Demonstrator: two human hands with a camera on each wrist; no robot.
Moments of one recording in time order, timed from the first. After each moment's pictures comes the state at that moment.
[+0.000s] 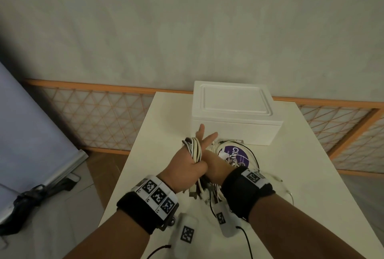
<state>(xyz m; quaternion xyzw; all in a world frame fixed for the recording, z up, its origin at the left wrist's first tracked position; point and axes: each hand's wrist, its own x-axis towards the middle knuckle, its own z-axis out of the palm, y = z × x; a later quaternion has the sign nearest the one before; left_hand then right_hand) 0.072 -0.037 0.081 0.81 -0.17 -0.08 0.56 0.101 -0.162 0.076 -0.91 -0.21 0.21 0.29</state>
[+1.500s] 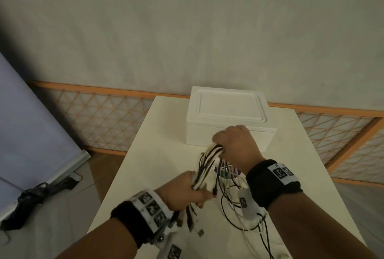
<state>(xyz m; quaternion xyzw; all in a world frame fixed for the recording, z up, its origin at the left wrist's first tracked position) 0.055 -0.057 0.070 0.83 -0.15 -0.25 0.48 0.146 -0.247 0.091 -0.92 -0.34 -0.18 0.04</state>
